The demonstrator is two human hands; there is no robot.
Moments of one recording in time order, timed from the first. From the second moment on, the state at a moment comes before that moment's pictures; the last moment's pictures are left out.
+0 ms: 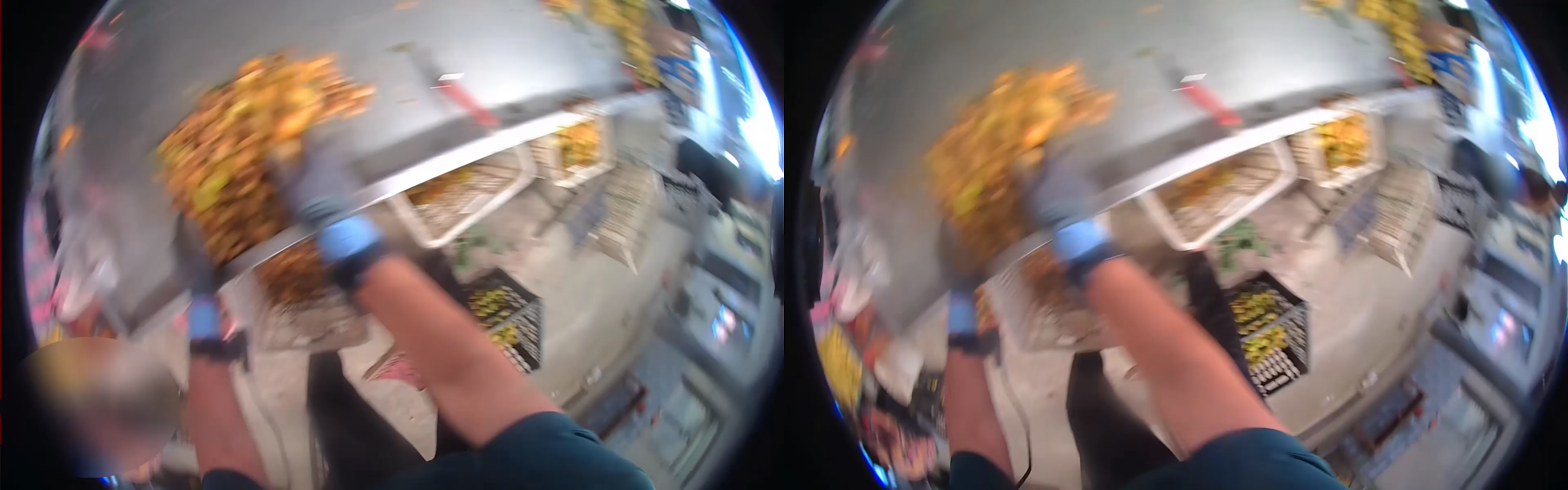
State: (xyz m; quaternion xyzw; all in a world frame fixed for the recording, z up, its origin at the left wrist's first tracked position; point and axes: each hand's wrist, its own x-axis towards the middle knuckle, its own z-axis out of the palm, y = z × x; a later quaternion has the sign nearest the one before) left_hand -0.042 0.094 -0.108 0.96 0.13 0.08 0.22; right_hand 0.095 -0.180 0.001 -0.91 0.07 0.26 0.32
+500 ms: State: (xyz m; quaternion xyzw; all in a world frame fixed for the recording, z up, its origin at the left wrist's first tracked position) left_hand -0.027 0.042 -0.004 0.67 0.24 0.02 0.70; right_hand 0.046 -0.112 -0.012 -0.53 0.06 0.39 0.75
